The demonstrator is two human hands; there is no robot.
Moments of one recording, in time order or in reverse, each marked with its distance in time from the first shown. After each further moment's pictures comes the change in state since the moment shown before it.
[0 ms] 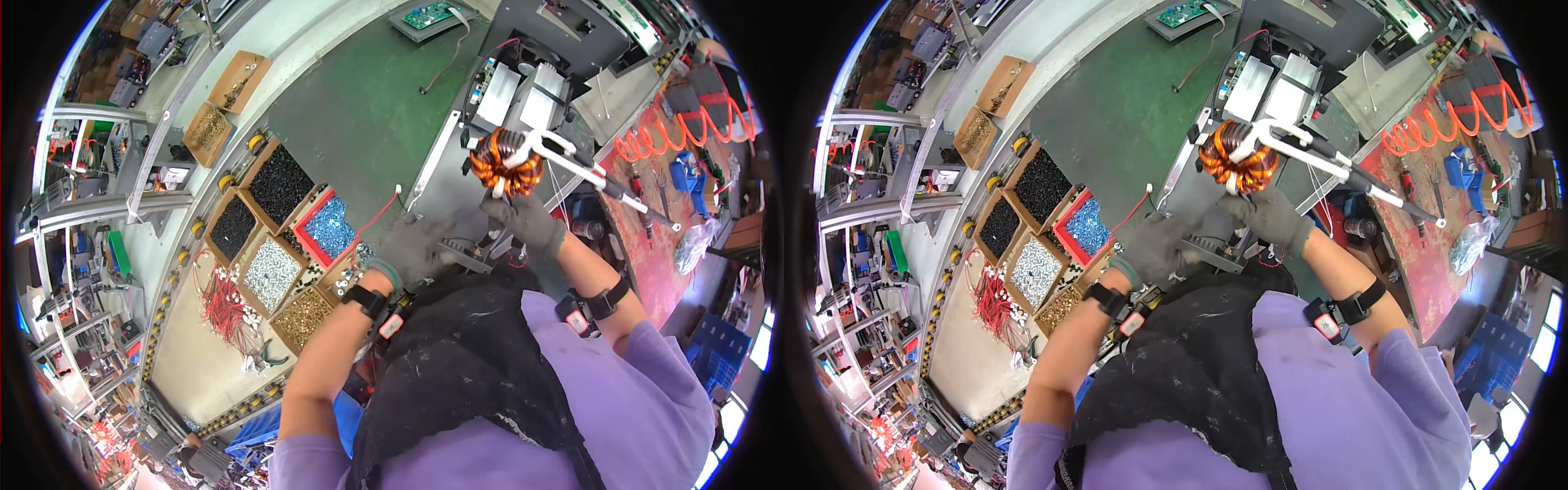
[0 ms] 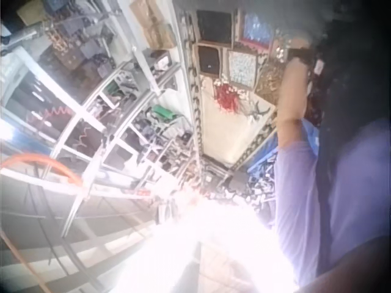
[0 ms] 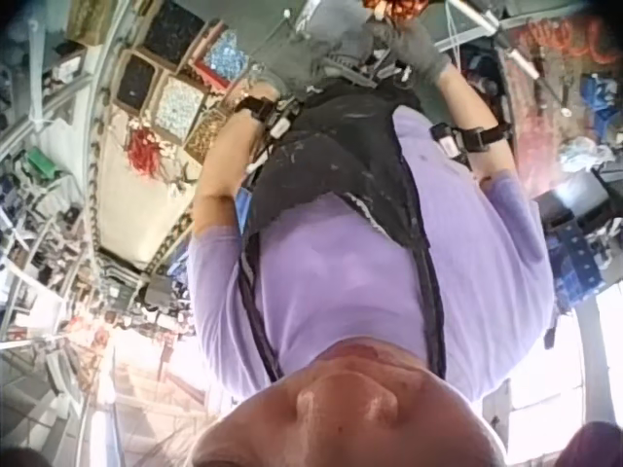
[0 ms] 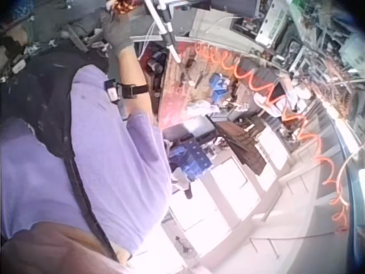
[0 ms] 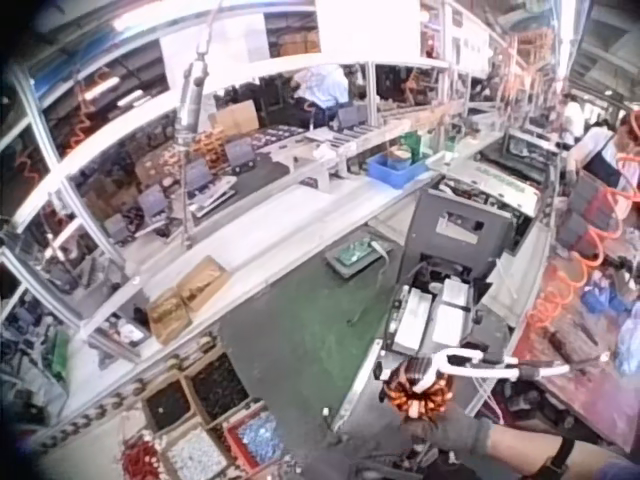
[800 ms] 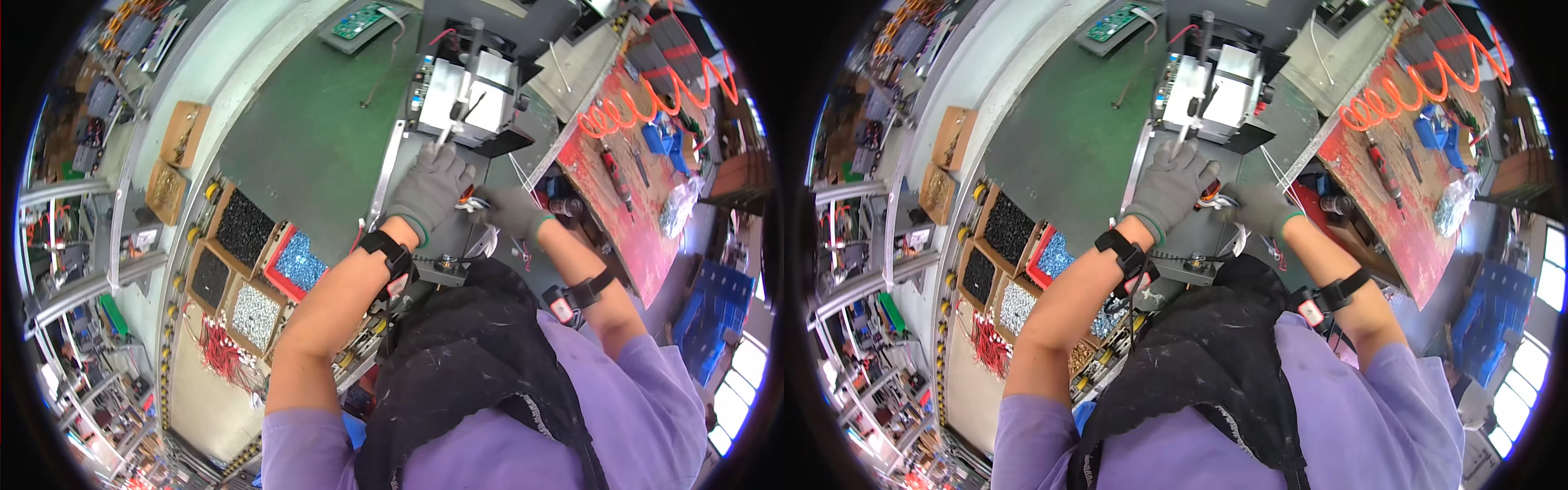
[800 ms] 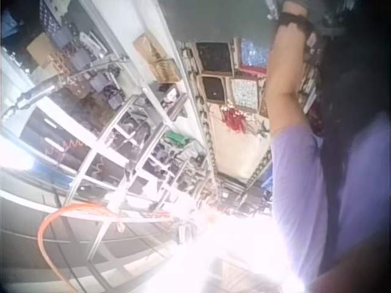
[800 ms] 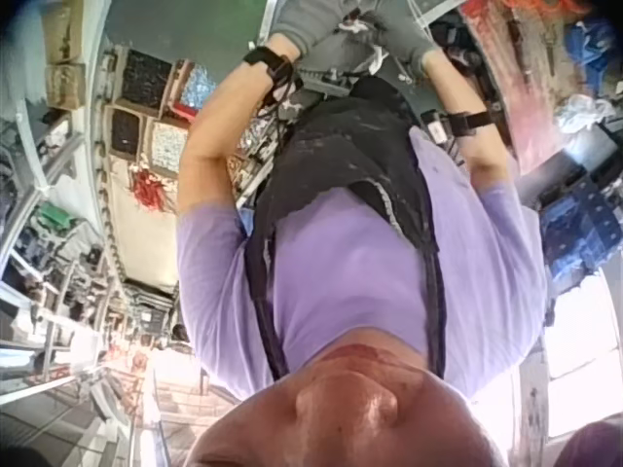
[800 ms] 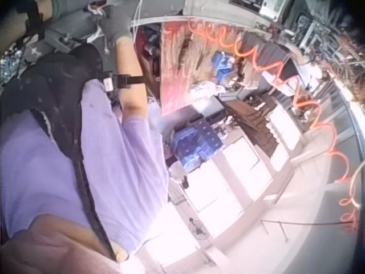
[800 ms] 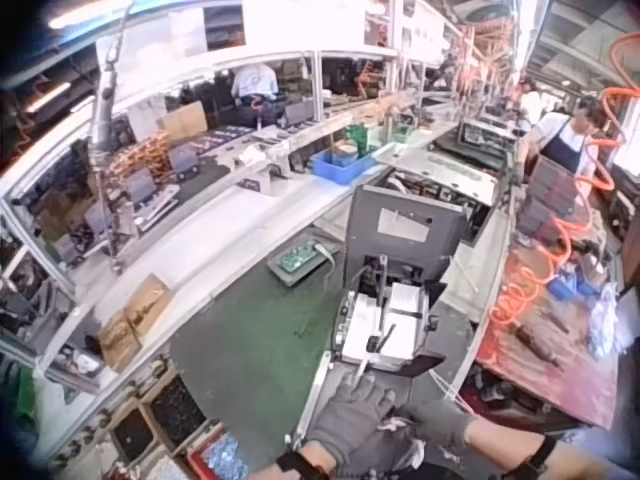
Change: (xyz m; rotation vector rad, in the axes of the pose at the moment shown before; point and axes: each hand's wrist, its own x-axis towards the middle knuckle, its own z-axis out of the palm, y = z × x) left_hand 0.150 0.040 0.022 1.019 0.188 0.557; right_hand -0.004 0.052 -0.055 -0.688 0.034 0.332
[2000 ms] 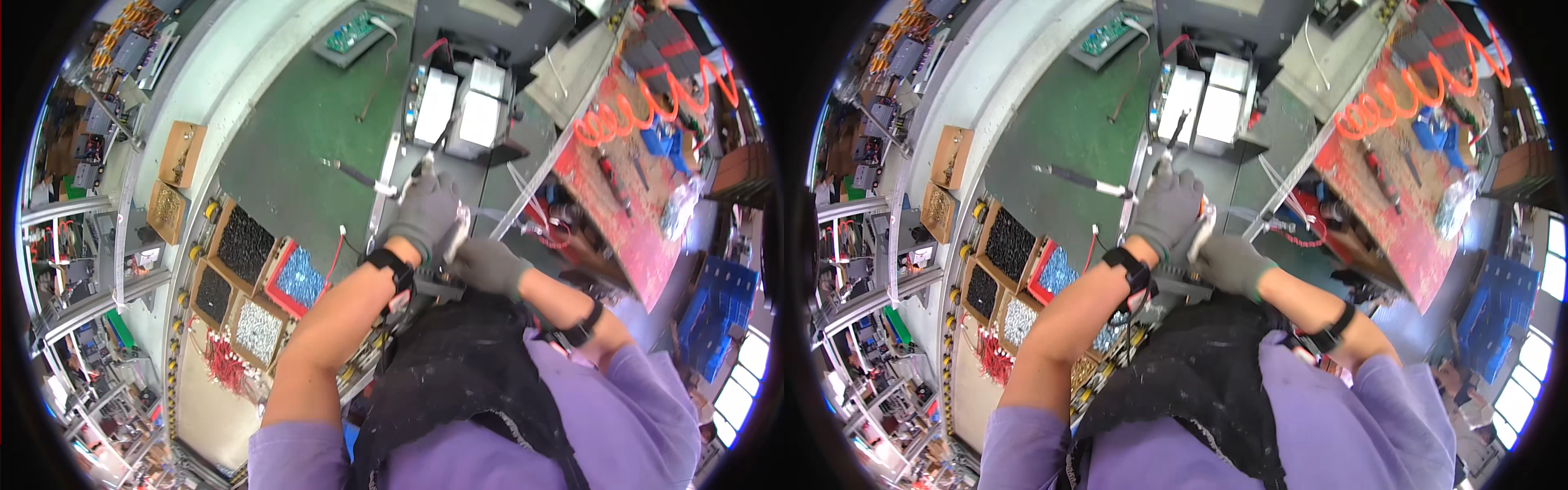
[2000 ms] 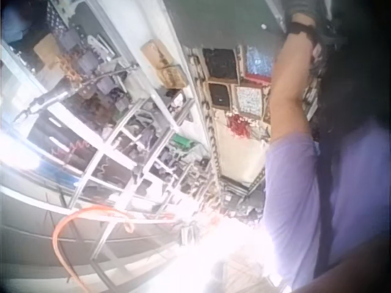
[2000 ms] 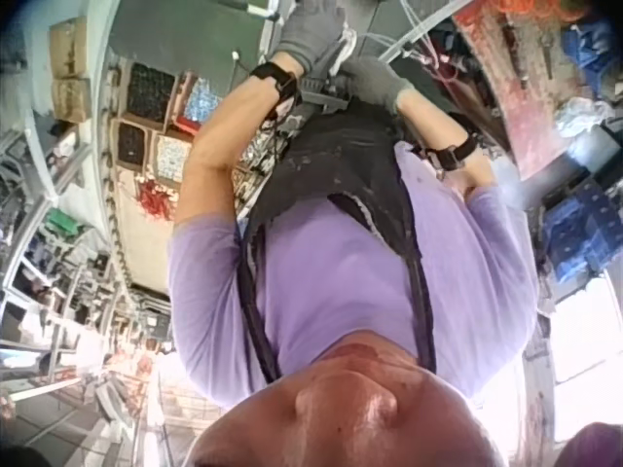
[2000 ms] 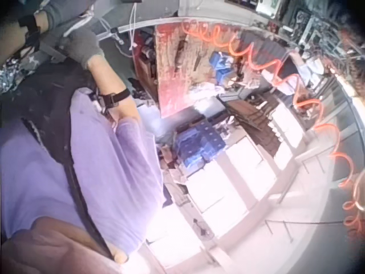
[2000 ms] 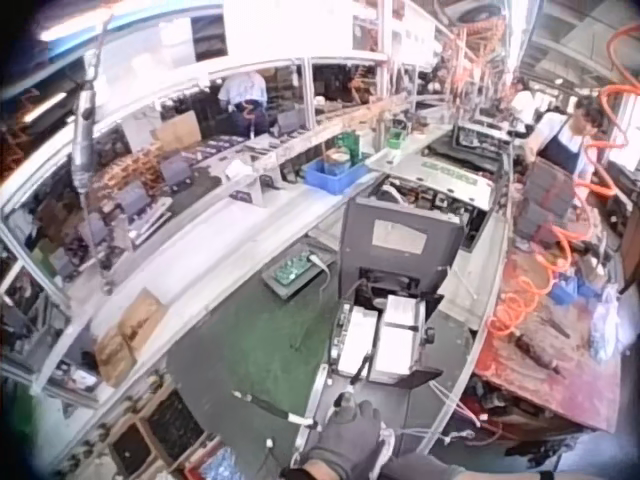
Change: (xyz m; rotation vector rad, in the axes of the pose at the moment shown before) left_hand 0.014 0.015 0.024 0.126 -0.091 -0.080; right_hand -0.030 -0.067 0.001 0.050 -0.139 -0.056
